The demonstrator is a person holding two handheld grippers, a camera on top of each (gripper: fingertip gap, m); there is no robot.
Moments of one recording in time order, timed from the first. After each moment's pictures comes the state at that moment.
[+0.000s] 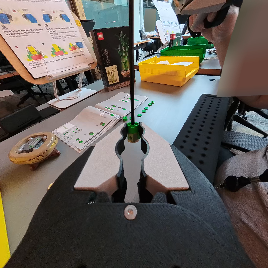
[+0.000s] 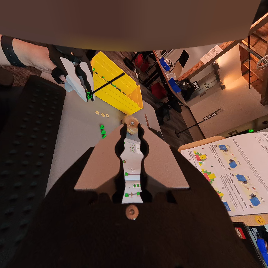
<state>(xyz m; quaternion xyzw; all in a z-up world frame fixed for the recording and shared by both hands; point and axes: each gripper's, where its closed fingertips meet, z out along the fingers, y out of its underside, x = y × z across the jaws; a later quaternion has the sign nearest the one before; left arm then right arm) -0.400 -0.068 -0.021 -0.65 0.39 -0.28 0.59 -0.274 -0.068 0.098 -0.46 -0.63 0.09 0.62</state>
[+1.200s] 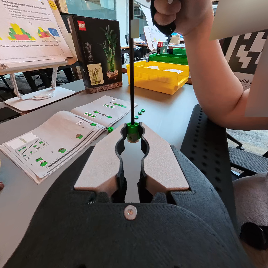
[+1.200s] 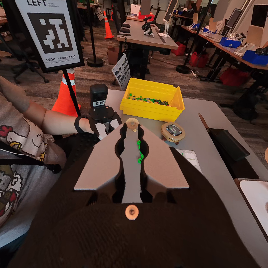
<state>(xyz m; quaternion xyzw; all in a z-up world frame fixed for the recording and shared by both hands) -0.324 -0.028 -0.047 -0.64 0.38 -0.36 0.56 -0.289 -0.007 0.107 -0.55 -0.58 0.38 0.46</state>
